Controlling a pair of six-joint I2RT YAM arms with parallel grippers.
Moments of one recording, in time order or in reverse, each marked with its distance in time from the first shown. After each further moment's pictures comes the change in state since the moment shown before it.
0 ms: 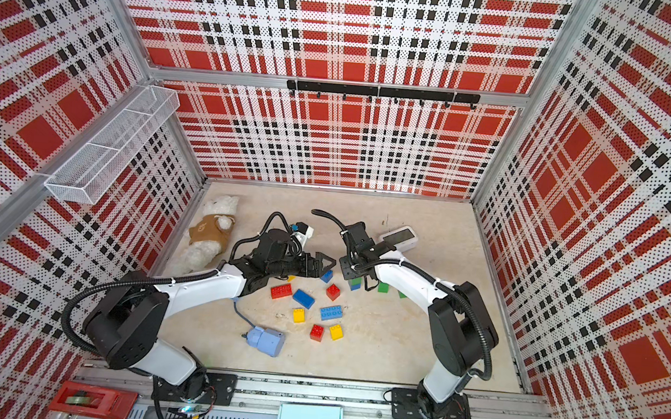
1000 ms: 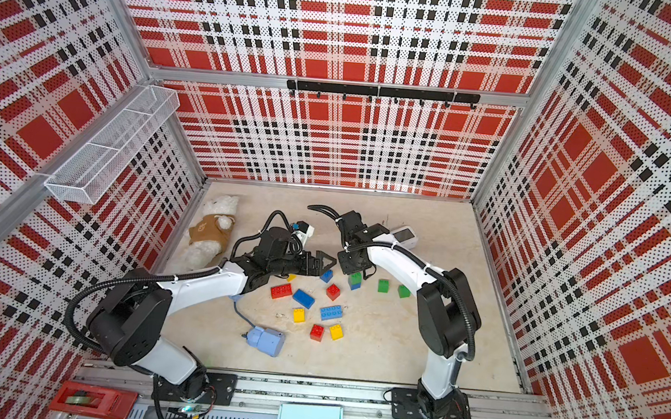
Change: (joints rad) left arm 0.010 0.018 0.018 -0.010 0.018 0.000; right arm -0.022 0.128 0.217 -0.238 -0.041 -0.050
